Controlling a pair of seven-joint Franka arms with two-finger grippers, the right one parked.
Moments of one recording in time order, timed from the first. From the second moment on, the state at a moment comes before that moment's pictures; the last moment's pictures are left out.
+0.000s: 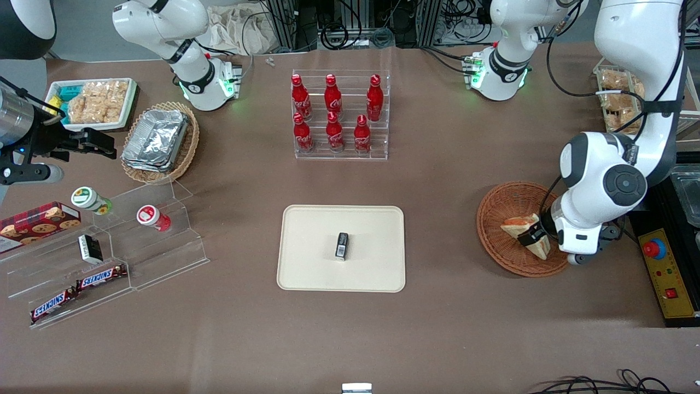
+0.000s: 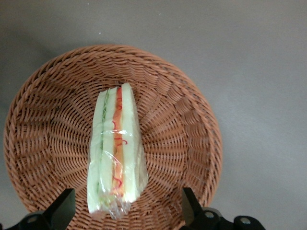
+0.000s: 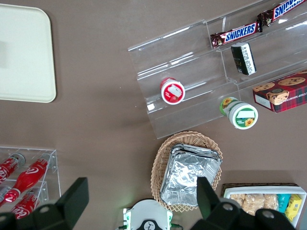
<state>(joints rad) 0.08 0.32 -0.16 -1.98 0.10 2.27 -0.78</state>
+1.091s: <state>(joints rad) 0.08 0.37 -0.15 -2.05 0.10 2.33 -0.82</state>
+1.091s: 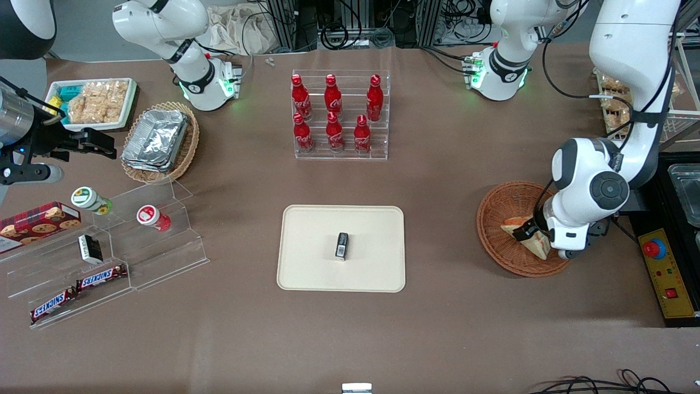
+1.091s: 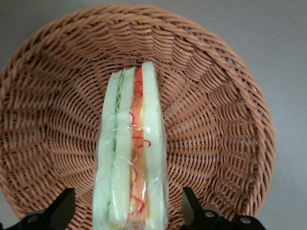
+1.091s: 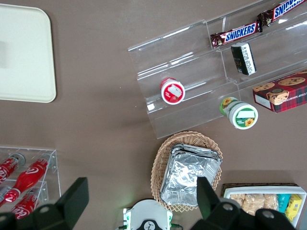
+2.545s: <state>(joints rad) 0.08 0.33 -0.16 -1.75 0.11 2.01 -0.89</state>
